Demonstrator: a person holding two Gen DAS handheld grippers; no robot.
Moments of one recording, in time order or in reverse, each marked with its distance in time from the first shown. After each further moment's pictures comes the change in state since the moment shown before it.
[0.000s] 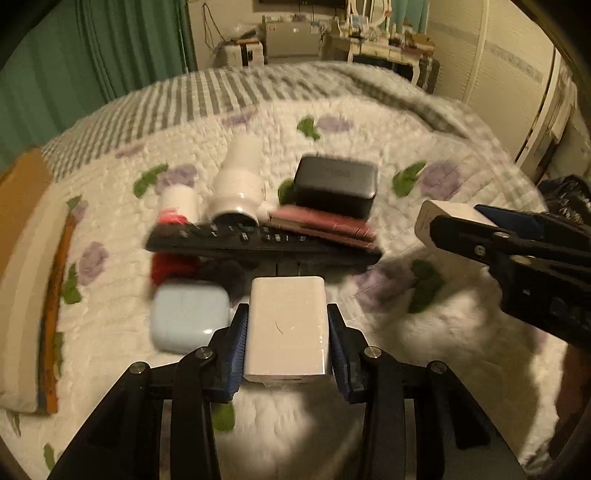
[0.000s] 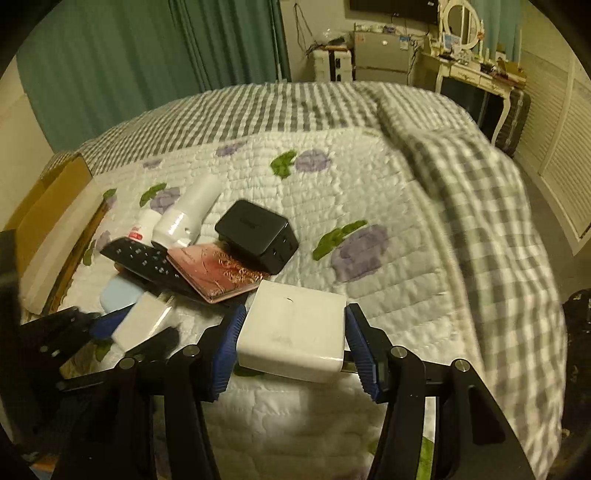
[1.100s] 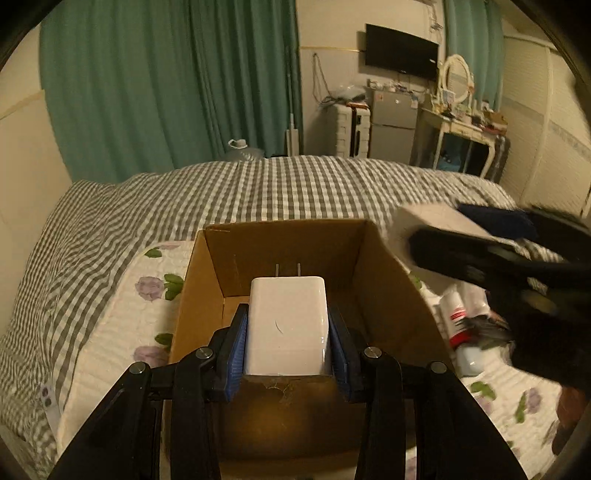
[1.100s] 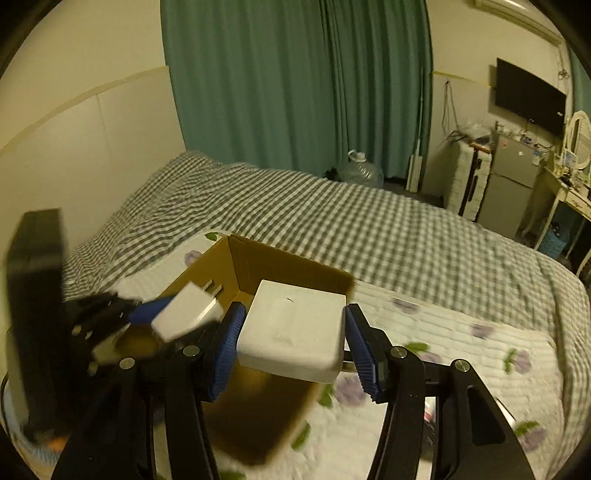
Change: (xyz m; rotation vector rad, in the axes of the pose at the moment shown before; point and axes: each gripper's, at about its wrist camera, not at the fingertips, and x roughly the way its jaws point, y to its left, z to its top) left arm -0.124 0.272 0.020 -0.171 -0.191 0.221; right arm -0.038 0.319 0.119 -0.363 -0.177 0.296
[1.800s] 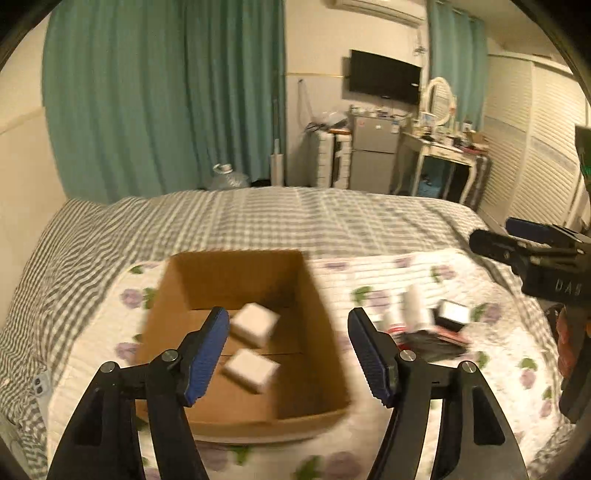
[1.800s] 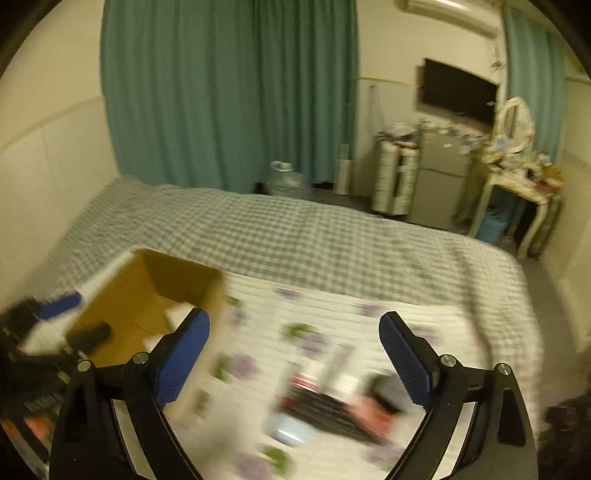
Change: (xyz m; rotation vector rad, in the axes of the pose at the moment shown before) left arm -0.081 -0.070 0.004 -0.013 -0.100 -0.059; right arm -0.111 -0.108 -0.041 0.110 -0.054 -0.271
